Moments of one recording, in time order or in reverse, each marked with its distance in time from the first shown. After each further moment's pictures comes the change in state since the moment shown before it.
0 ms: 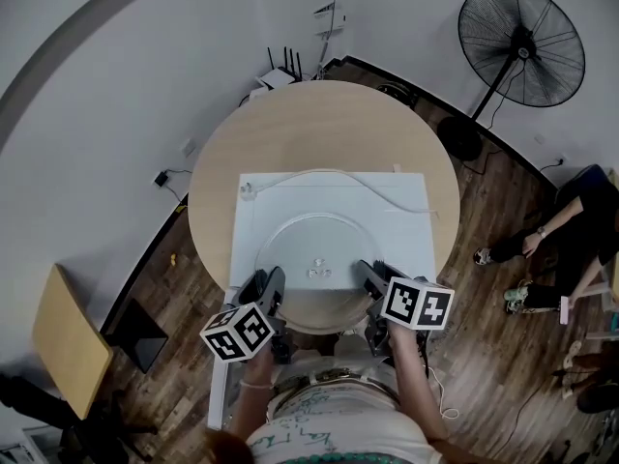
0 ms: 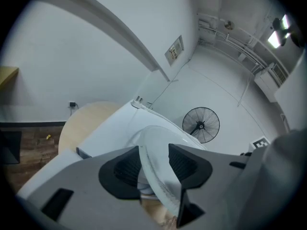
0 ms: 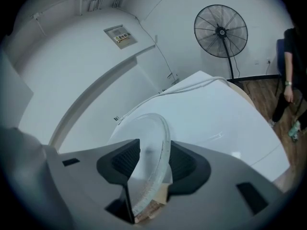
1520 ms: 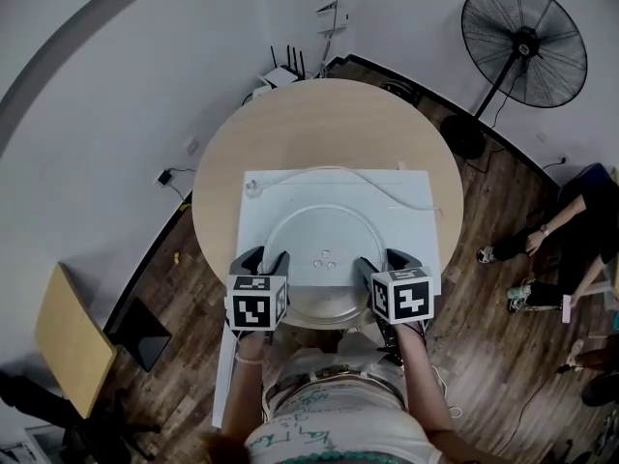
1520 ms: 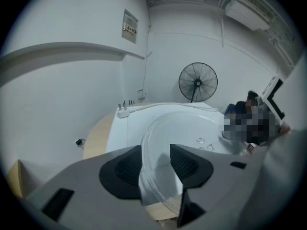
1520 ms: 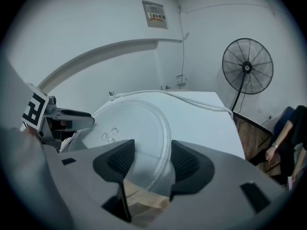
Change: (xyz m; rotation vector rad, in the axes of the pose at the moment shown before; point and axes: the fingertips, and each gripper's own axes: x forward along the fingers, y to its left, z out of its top) left arm 0.030 0.002 0.016 0.570 0.265 0.153; right arm 0.011 -0.007 0.003 -0.441 0.130 -0.200
